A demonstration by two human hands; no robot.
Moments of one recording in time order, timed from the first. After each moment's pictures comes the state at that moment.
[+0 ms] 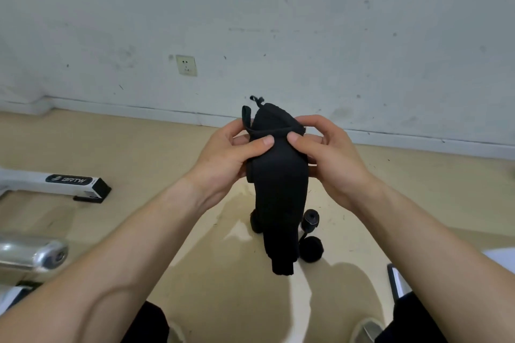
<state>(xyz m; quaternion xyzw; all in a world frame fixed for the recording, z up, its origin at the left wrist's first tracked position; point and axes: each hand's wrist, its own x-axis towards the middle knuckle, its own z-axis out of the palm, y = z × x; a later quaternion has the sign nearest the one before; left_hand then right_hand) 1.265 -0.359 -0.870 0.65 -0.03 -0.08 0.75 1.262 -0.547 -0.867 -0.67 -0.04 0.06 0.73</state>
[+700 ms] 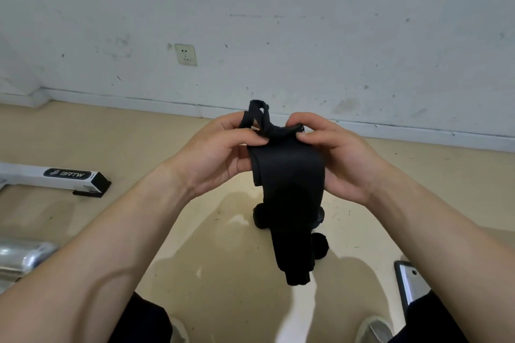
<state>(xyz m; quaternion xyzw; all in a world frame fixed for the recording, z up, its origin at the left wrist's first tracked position) 1.277 -0.345 -0.860 0.61 -0.08 -0.18 0.77 1.283 -0.549 -0.872 -0.50 -0.07 0.26 0.82</state>
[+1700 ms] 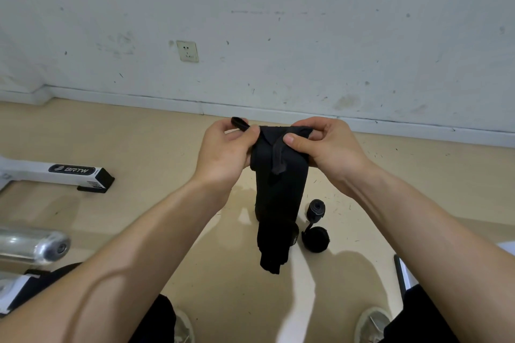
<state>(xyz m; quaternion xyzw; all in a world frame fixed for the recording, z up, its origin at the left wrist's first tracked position) 1.258 -0.362 -0.881 0.69 0.10 0.02 0.72 1.284 -0.536 -0.891 -0.71 0.00 0.05 0.70</state>
